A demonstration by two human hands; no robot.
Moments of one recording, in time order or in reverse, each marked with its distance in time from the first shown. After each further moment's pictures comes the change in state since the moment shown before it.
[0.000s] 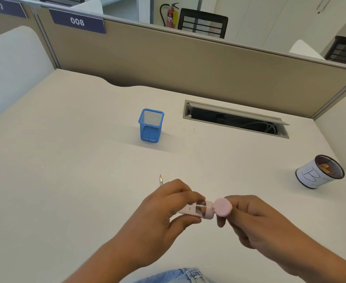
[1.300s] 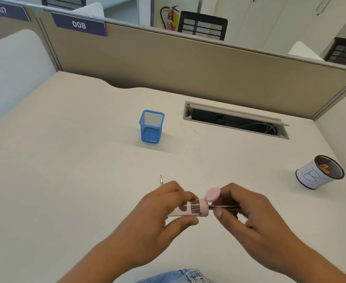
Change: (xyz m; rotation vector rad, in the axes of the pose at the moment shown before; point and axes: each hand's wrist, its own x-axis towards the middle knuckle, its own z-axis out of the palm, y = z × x) left_hand -0.005 0.001 -0.007 0.017 -0.047 -0.032; right_hand 0.002 0.014 0.004 -0.324 0.230 -0.486
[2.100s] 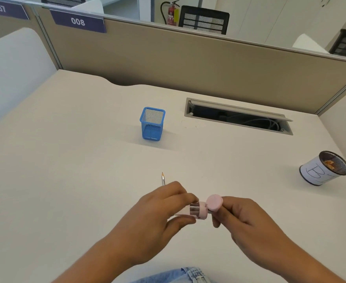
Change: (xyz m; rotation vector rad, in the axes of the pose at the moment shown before) left_hand -0.001 -0.007 0.002 0.117 -0.062 0.025; right_hand -0.001 -0.001 0.015 0.058 -0.106 0.293
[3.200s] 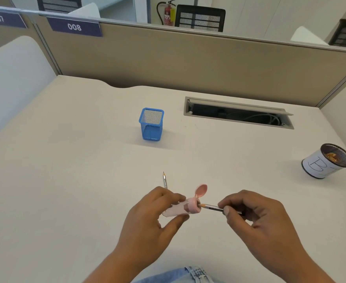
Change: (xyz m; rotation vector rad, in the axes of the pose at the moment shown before) left_hand -0.017 -0.016 0.031 0.000 0.299 -0.173; right_hand -0.013 0.021 0.004 0.132 0.373 -0.130
